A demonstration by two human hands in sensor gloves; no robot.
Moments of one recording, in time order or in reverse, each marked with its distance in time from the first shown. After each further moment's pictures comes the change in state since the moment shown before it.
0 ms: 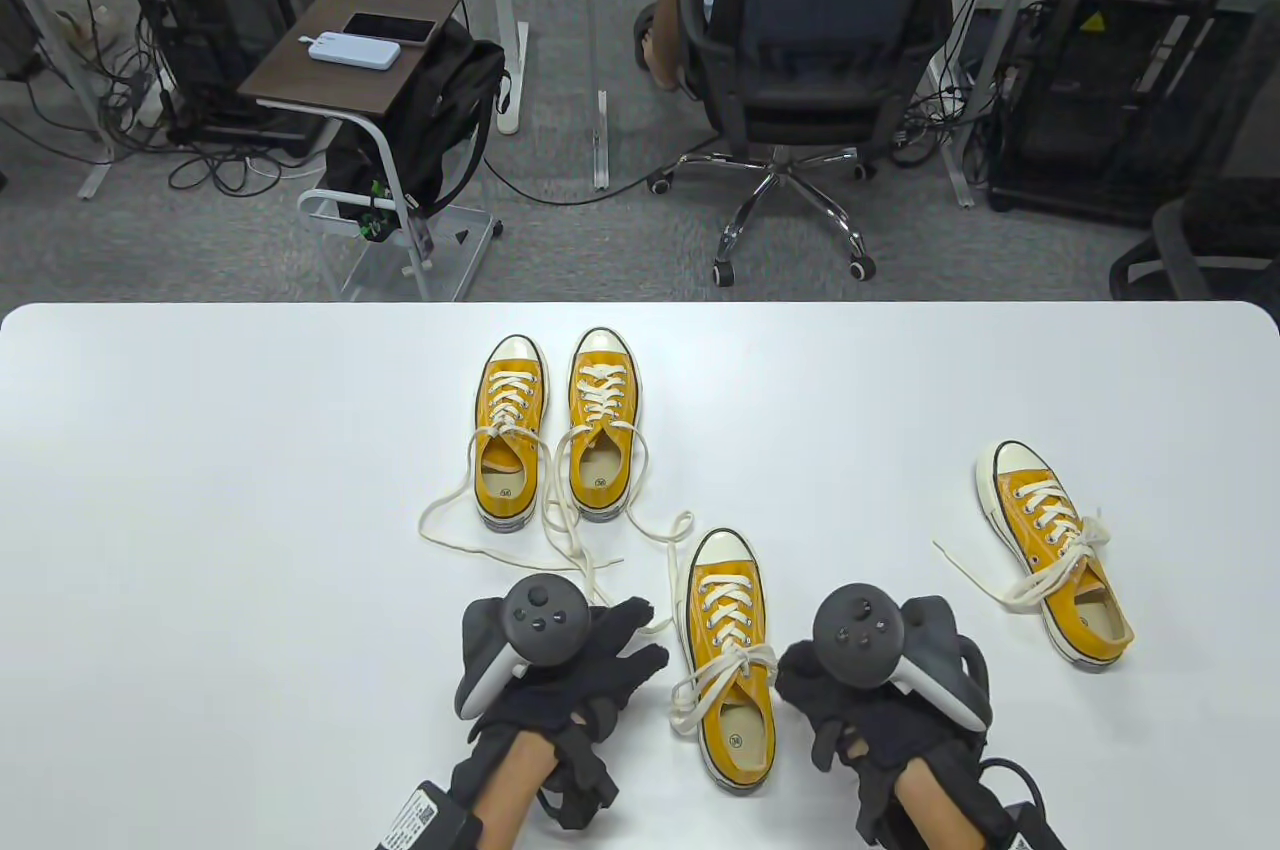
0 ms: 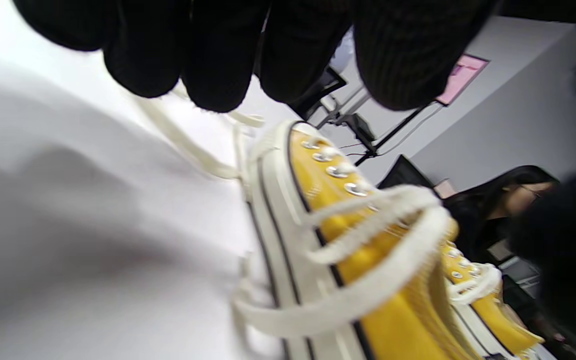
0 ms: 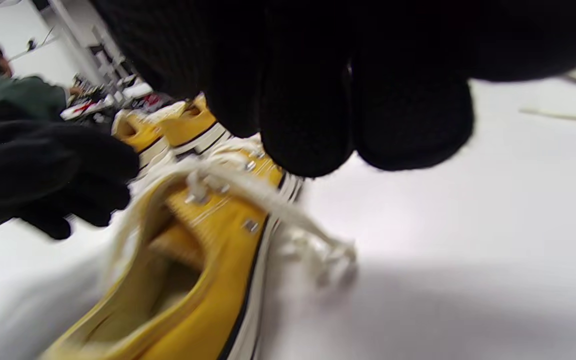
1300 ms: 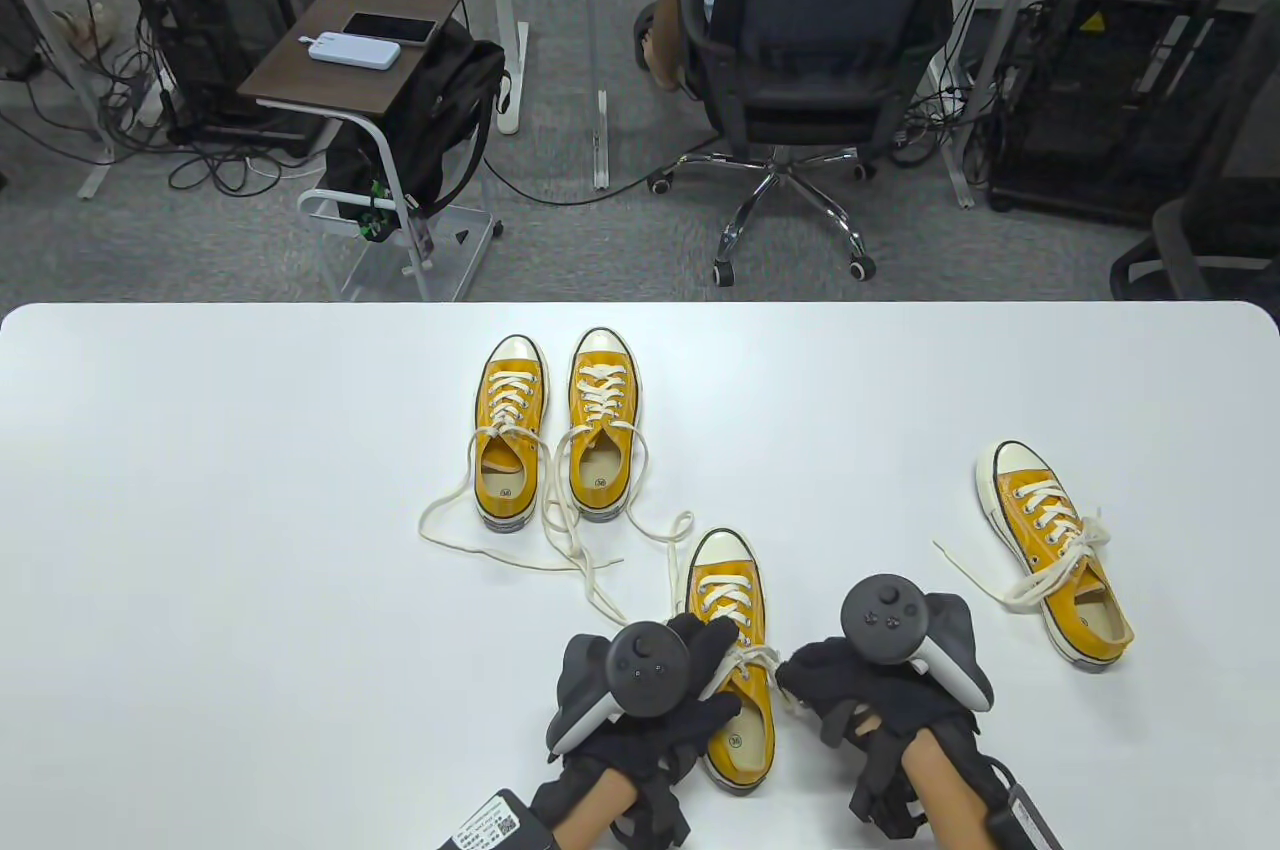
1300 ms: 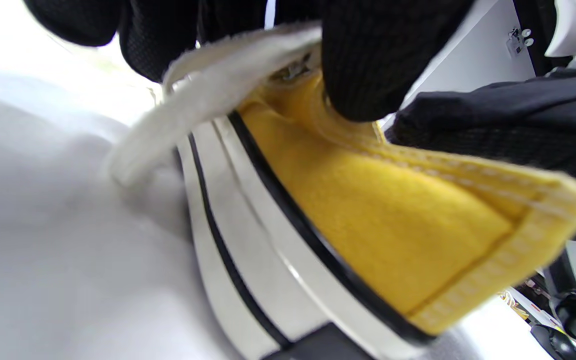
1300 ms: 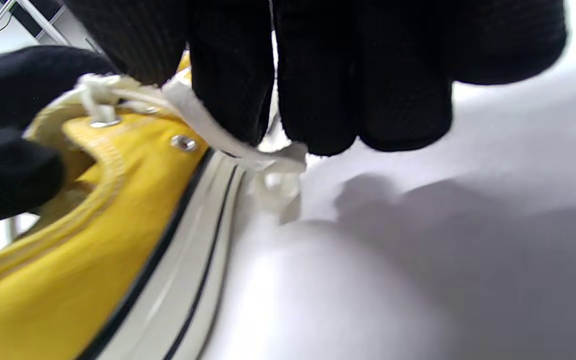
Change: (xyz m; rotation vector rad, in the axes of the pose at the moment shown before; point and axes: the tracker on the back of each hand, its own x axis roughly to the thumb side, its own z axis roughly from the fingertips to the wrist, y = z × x) left_hand 0.033 -0.054 -0.007 -0.023 -0.087 -0.114; right_hand -0.045 0.051 -0.032 0.110 -0.014 -0.183
